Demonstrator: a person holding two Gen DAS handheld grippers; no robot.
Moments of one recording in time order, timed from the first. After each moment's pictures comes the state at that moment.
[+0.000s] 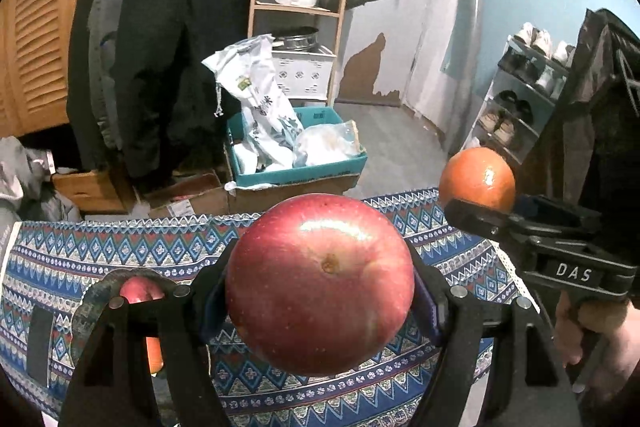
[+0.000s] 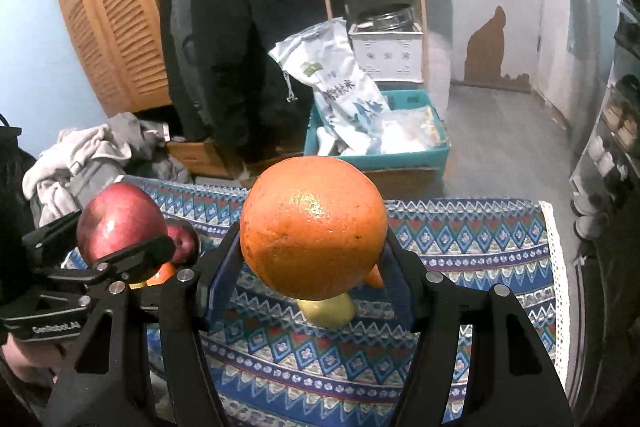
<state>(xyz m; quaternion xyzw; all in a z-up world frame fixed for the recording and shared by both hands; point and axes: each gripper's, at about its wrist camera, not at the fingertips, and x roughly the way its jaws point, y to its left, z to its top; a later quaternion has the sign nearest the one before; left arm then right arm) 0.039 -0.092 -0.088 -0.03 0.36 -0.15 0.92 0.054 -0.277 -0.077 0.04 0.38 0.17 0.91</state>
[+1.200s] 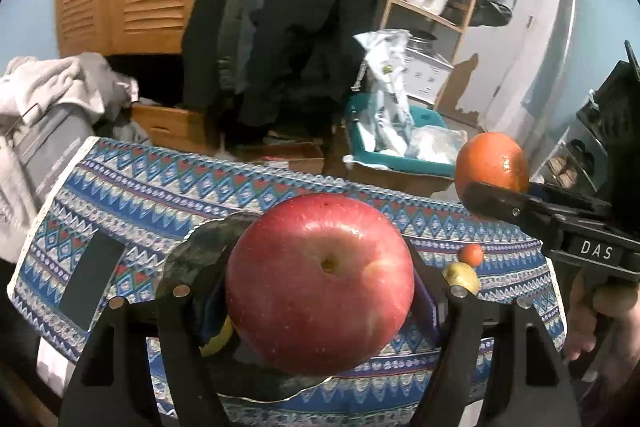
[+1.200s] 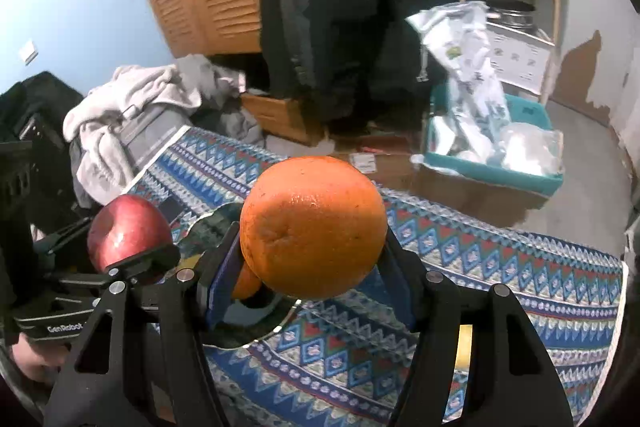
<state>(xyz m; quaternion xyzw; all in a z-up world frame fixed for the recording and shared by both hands) 0.012 0.076 -0.122 -0.11 0.39 -0.01 0.91 0.090 -0.104 -0.096 -0.03 0.42 0.30 0.86</state>
